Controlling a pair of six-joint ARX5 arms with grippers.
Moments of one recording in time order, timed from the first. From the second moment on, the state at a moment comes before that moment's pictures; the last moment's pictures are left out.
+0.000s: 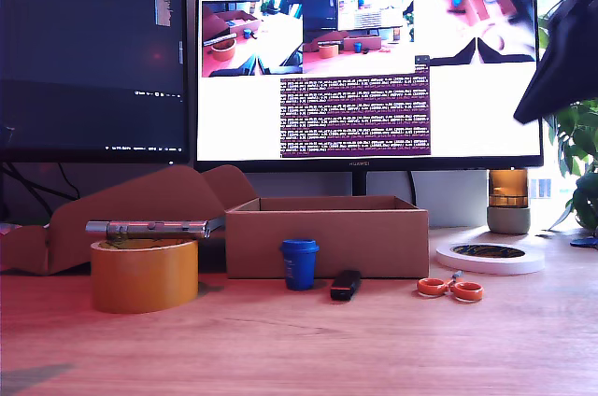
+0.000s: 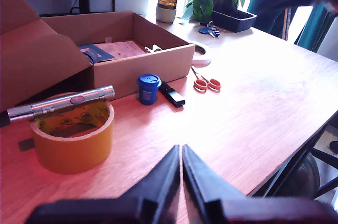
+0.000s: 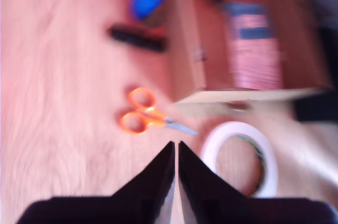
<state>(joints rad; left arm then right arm) -0.41 0.05 0.07 -0.25 0.44 -0.13 0.17 1.24 0.92 -0.63 -0.41 -1.29</state>
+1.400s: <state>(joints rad) -0.41 0.05 0.07 -0.28 0.37 -0.12 0.40 1.69 1.11 -0.67 -0.14 -1.99</state>
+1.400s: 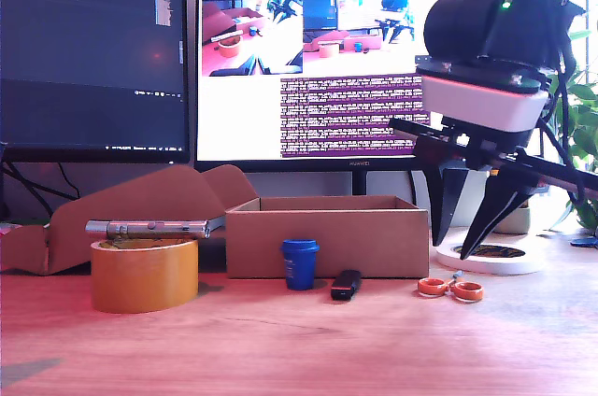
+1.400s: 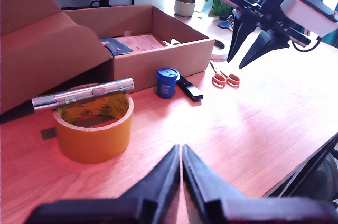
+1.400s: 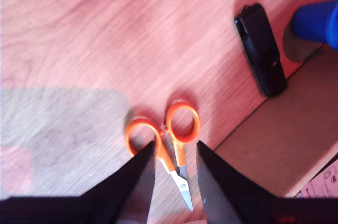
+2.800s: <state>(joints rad) -0.41 0.05 0.07 -0.29 0.37 -0.12 0.40 1.79 1.11 -0.58 -0.08 -1.99</state>
